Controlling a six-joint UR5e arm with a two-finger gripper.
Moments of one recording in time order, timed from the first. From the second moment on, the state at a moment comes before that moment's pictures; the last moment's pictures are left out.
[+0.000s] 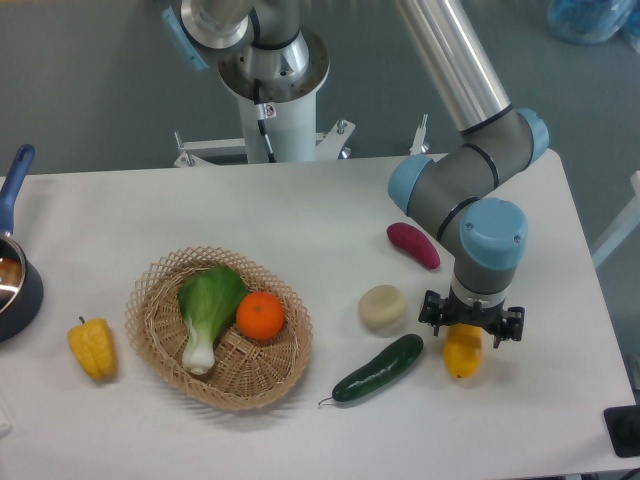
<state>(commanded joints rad) 2.65 -2.19 -1.53 -0.86 1.59 0.91</state>
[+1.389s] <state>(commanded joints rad) 2.64 -2.12 -1.47 -0.87 1.51 0.93</state>
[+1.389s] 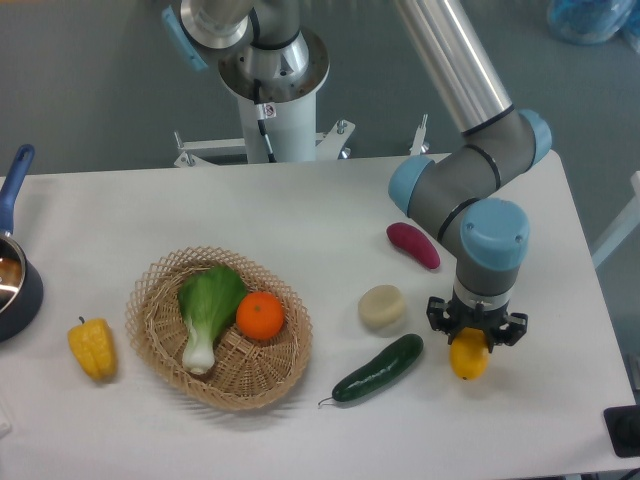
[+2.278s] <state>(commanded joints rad) 2.66 -1.84 -1.46 -0.86 0.91 0.60</state>
